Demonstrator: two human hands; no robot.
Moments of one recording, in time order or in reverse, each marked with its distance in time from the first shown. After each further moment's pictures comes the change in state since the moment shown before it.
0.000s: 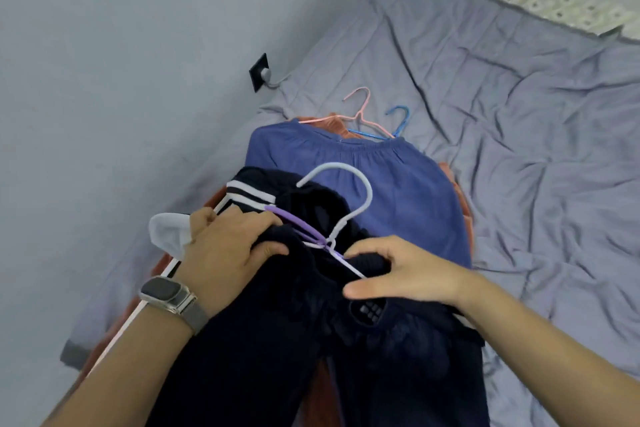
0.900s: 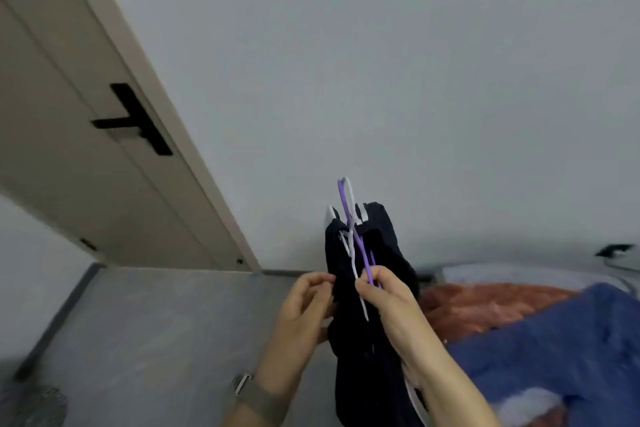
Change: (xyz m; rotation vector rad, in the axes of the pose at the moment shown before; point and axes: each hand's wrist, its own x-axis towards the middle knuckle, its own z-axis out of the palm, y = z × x) left_hand -0.581 0.183 -0.349 -1.289 1.086 -1.205; right_hand -0.278 -0.333 0.528 0.148 -0.441 -0.184
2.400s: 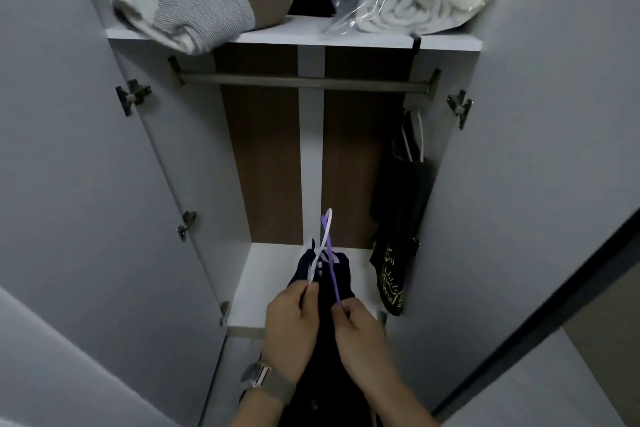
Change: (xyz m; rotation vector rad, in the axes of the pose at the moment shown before) left_hand -0.665 -0.206 -0.496 0.252 1.830 0.084; right_hand -0.553 0.250 0.601 -0.840 -1.381 -0.143
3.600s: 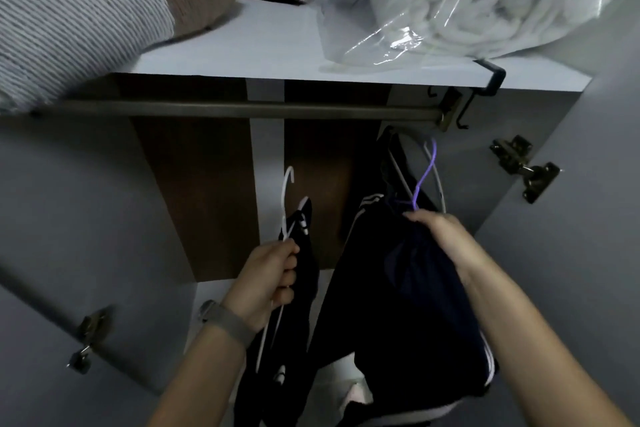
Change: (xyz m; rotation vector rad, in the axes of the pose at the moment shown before) left_hand 0.349 -0.026 0.036 -0.691 -0.516 -0.659; right_hand 0.320 -0.138 -0.110 0.423 0.280 0.152
